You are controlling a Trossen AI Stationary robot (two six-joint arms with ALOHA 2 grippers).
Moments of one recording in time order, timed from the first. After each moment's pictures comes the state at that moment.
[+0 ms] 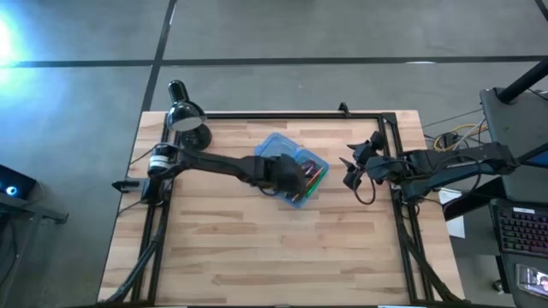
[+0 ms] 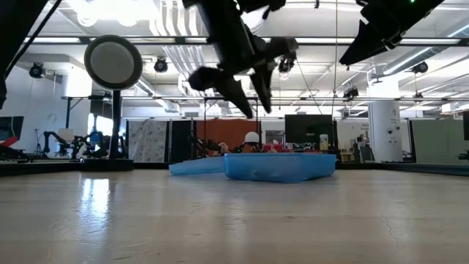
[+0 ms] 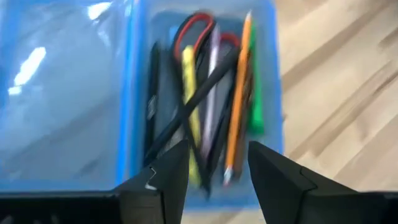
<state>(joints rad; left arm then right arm) -0.02 1.98 1.68 -0.75 -0.32 -0.94 0.13 0.87 0.78 -0.65 0.75 0.29</state>
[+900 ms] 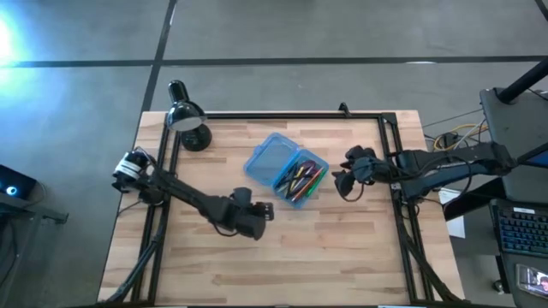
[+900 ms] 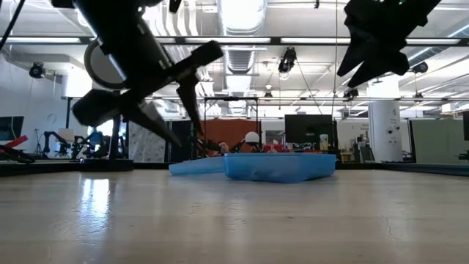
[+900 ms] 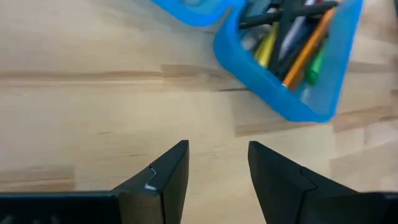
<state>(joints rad) -0.36 1.73 1.10 -0.49 -0.58 -1.82 0.10 0.99 0.80 -0.70 0.43 0.82</state>
